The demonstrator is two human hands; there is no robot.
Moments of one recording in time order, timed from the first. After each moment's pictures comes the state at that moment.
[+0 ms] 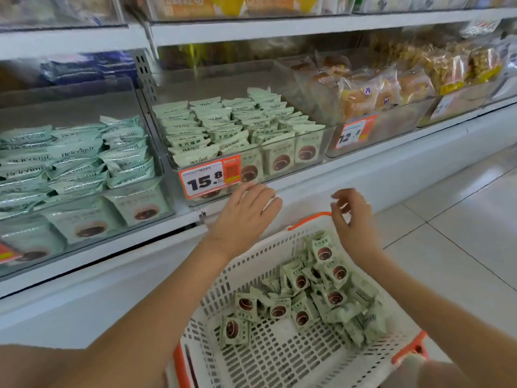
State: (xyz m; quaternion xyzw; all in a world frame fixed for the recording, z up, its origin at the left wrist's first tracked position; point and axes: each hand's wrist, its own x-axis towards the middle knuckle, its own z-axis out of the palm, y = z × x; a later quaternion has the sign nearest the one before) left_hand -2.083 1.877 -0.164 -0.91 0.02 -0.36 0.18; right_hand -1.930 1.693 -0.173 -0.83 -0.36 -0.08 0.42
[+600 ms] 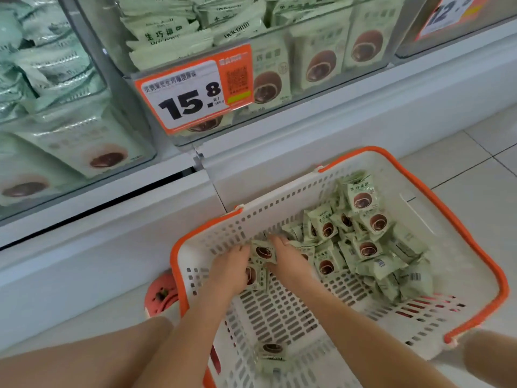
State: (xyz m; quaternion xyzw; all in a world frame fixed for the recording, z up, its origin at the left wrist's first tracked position) left_hand -2.162 1.858 -0.367 -0.91 -0.31 0.21 -0.19; right_hand -2.050 1.755 -0.405 -0.85 -0.39 0.33 0.14
